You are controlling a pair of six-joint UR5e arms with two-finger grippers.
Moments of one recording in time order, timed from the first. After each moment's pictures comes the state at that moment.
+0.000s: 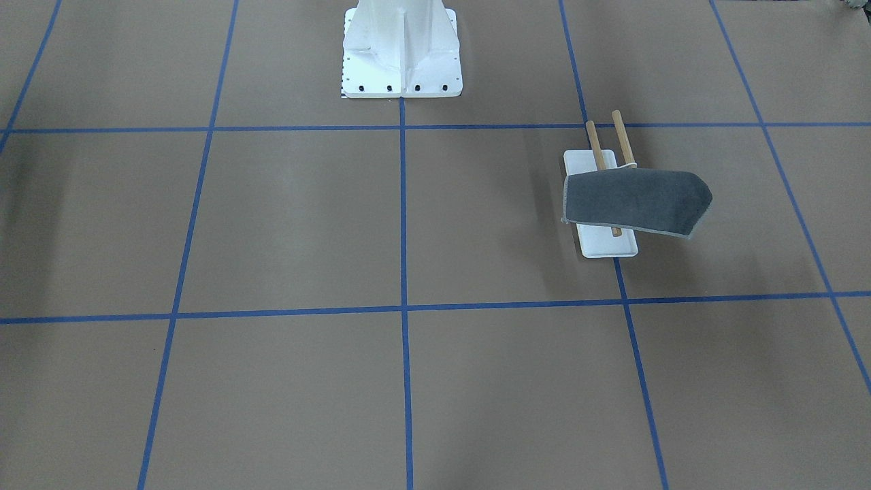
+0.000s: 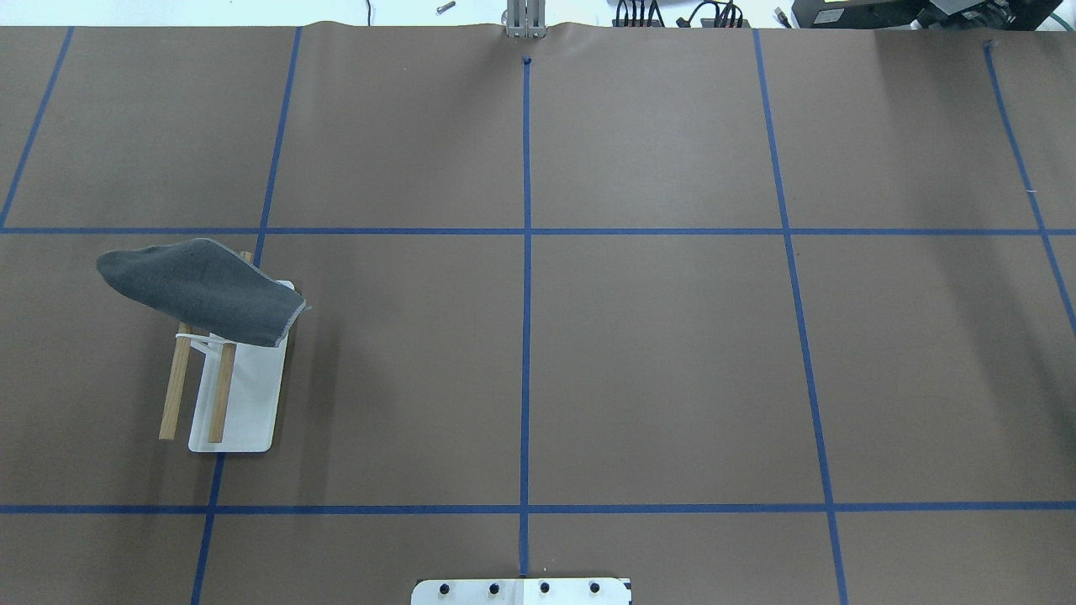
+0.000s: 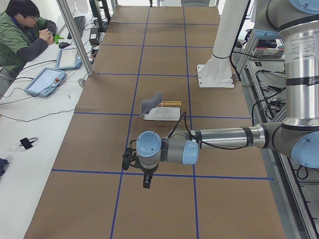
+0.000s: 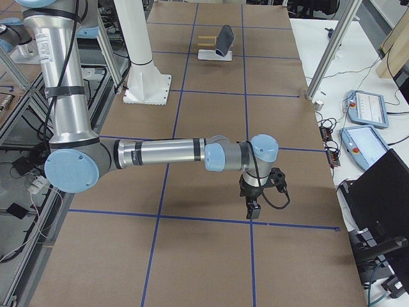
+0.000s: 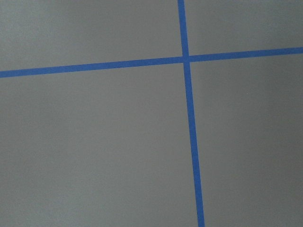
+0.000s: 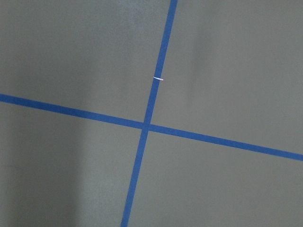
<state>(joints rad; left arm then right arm) -1.59 -1.42 -1.64 -1.73 -2.39 0.05 1.48 -1.46 1.54 -1.61 2.18 -0.10</state>
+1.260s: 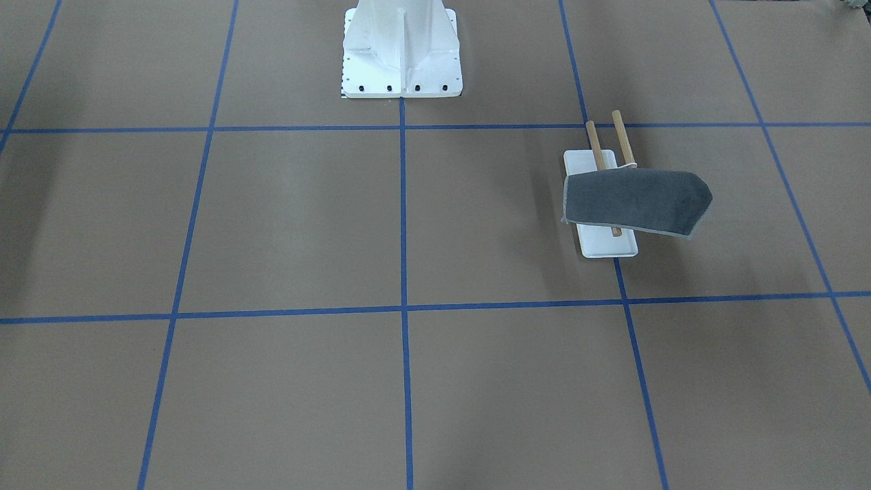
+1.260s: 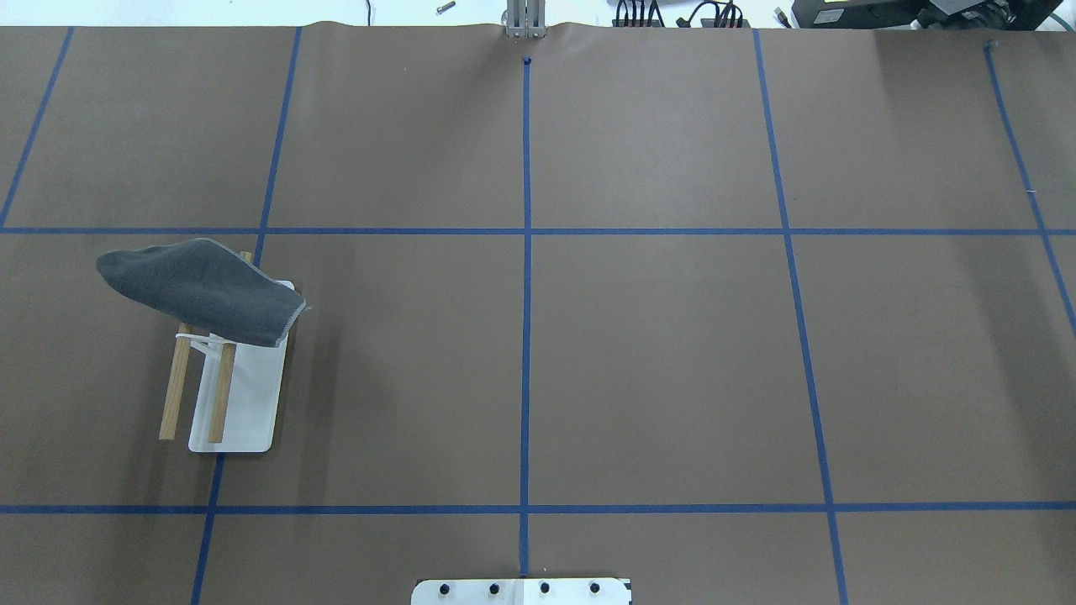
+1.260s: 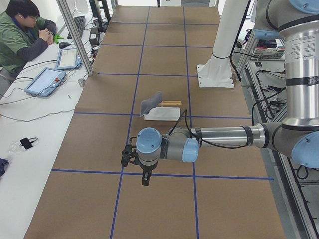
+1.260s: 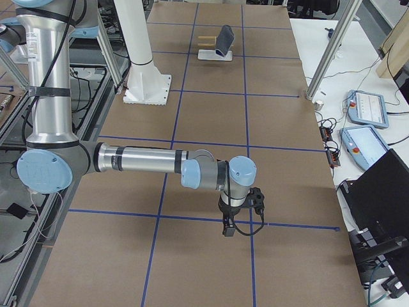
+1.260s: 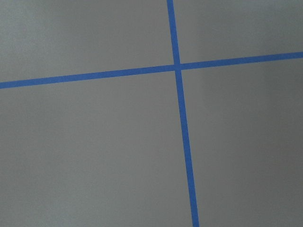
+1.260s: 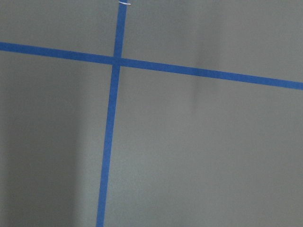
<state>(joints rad) -1.59 -1.42 -1.66 -1.74 -2.39 0.05 1.52 -1.59 1.57 -1.61 2.22 -0.10</state>
